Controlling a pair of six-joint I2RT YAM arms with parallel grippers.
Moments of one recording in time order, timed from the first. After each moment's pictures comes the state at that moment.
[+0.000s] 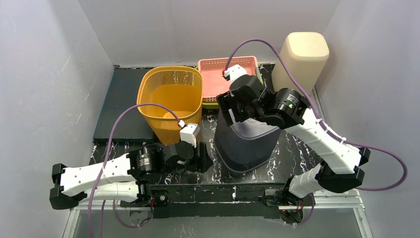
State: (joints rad) left arm -1.32 0.91 0.90 -0.66 -0.34 -0.90; right arm 1.04 1.42 1.90 -1.23 0.32 0.33
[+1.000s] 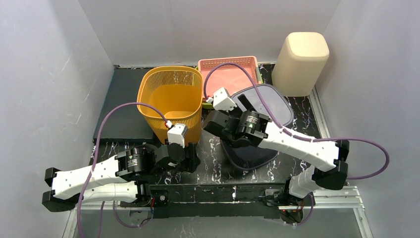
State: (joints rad) left arm -1.32 0.82 0.92 -0.90 -0.46 -0.91; right arm 1.26 1.51 1.66 -1.26 0.98 0.34
